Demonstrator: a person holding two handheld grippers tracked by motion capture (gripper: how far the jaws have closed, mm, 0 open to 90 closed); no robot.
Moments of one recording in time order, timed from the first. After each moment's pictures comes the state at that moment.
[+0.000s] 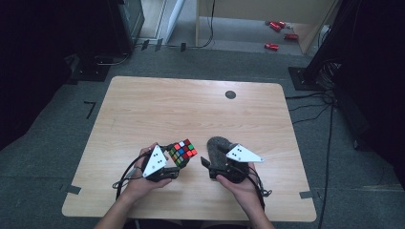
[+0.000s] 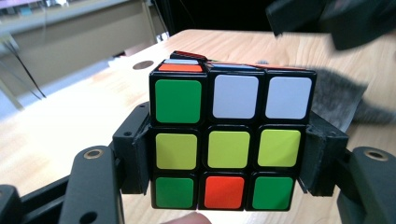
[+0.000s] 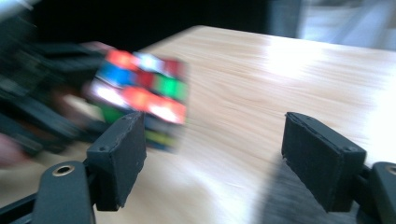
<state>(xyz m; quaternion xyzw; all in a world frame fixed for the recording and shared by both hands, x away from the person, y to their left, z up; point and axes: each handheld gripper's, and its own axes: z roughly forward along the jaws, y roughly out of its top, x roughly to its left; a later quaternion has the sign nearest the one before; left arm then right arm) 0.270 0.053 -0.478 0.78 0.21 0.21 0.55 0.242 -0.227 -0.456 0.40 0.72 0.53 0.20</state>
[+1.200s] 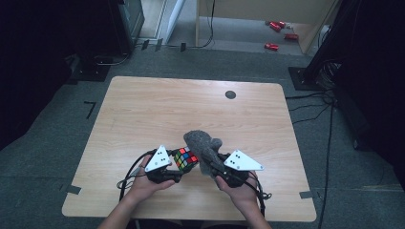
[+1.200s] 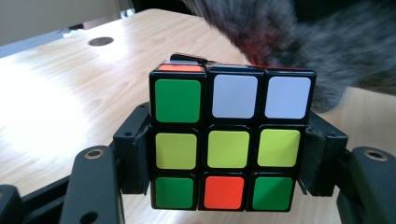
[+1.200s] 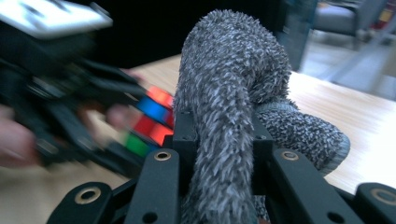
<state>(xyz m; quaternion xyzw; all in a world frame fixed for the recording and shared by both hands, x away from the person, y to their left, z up) 0.264 0.035 -0.480 0.81 0.19 0.13 0.54 0.222 -0.214 -0.439 0.32 0.73 0.57 0.21</state>
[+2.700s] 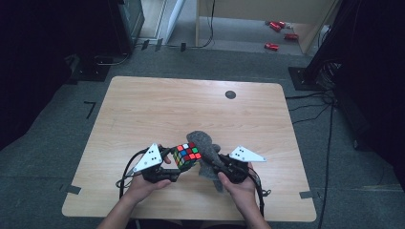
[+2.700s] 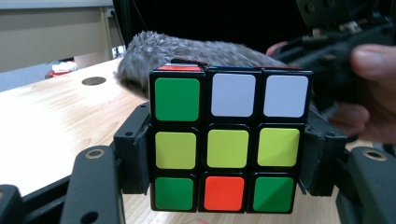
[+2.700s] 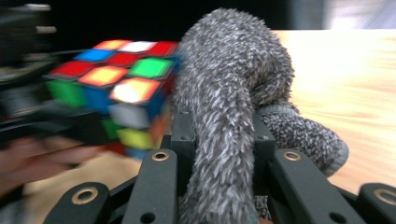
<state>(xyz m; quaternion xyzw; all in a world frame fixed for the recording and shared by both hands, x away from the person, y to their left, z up) 0.262 0.051 -0.462 0.76 0.19 0.11 0.61 0.241 -0.225 -0.466 0.39 0.70 0.60 0.09</state>
